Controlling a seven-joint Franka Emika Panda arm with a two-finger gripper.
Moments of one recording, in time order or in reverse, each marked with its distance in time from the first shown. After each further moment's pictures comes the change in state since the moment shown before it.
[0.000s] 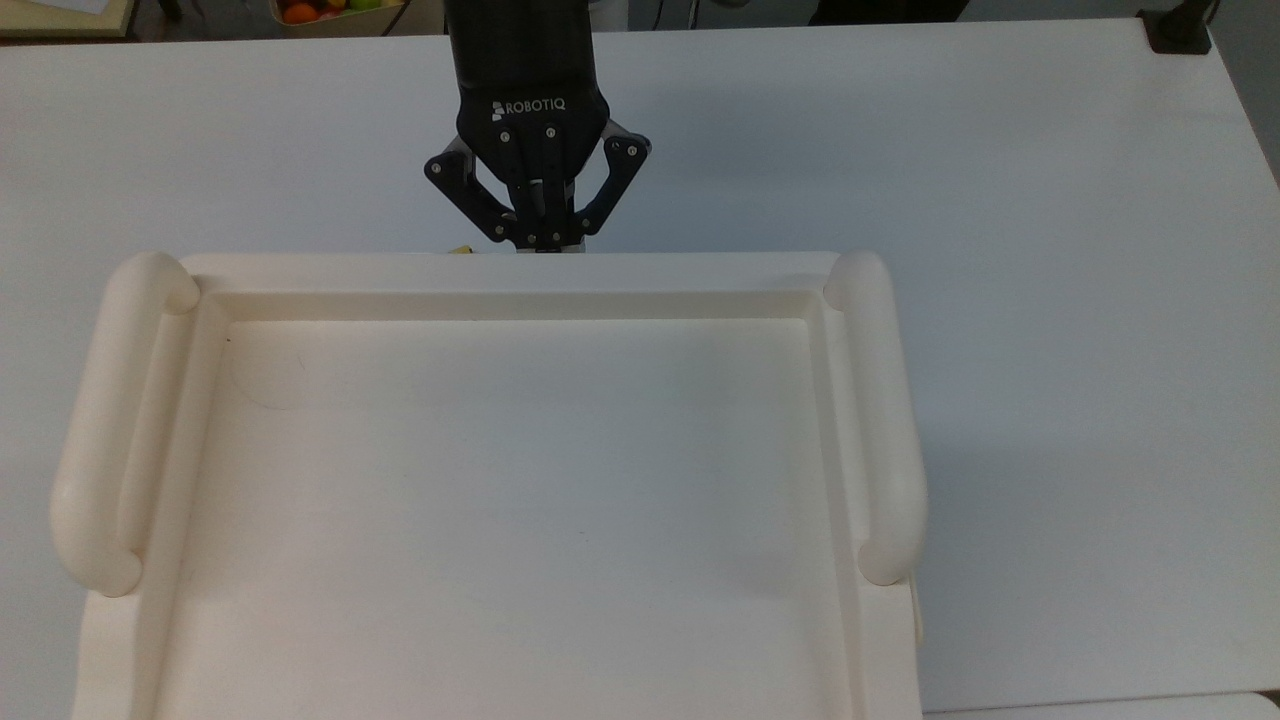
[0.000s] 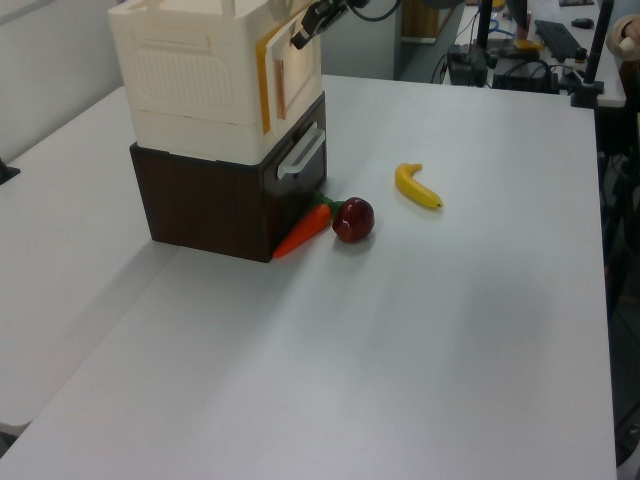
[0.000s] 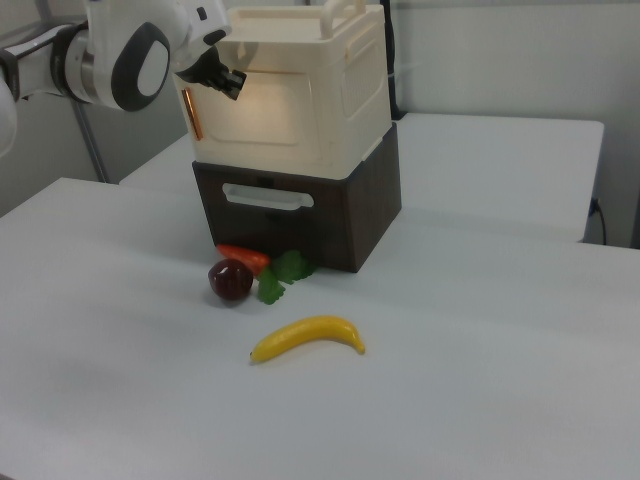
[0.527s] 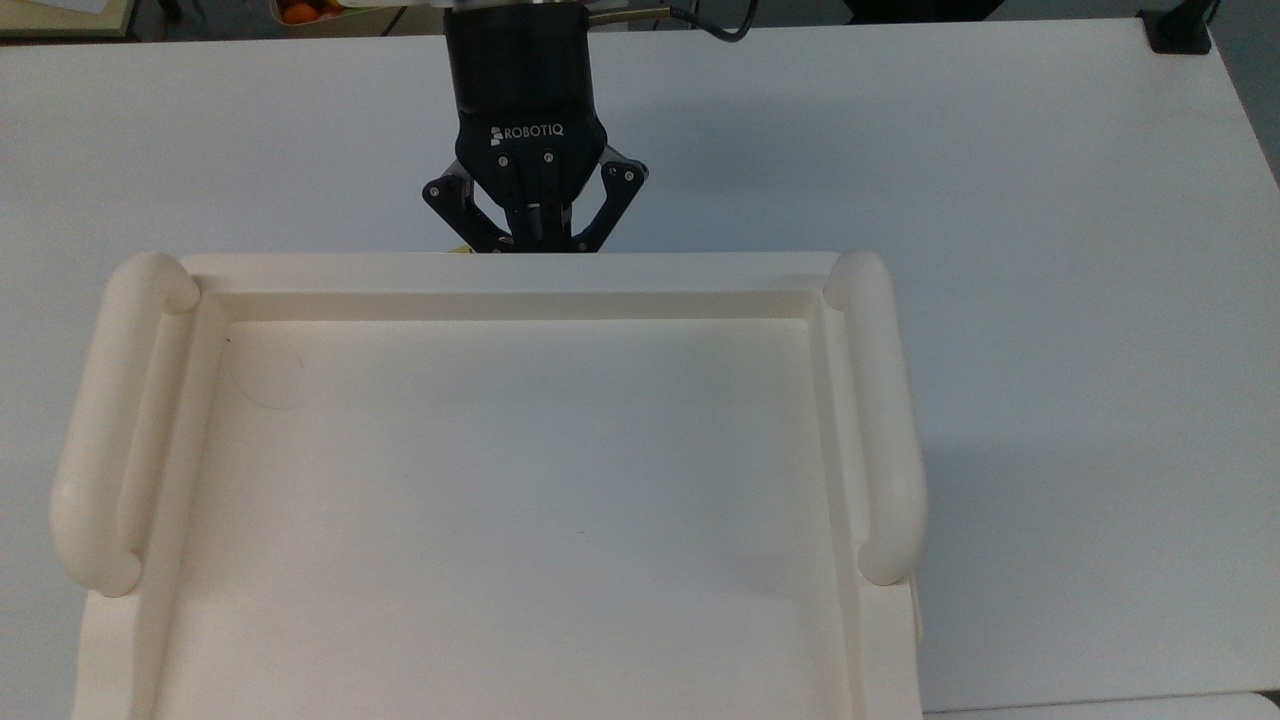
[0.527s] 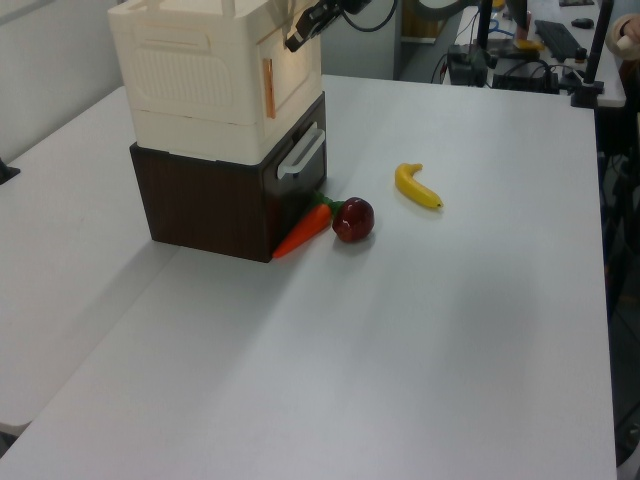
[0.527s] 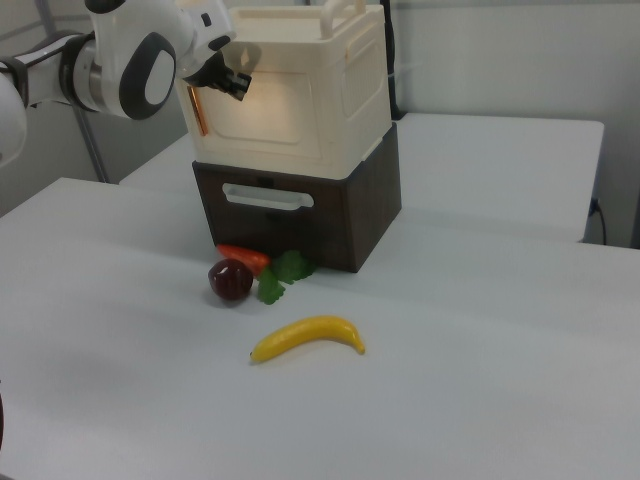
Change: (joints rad) arm 0.000 0.025 0.000 0.000 -0.008 0.060 0.000
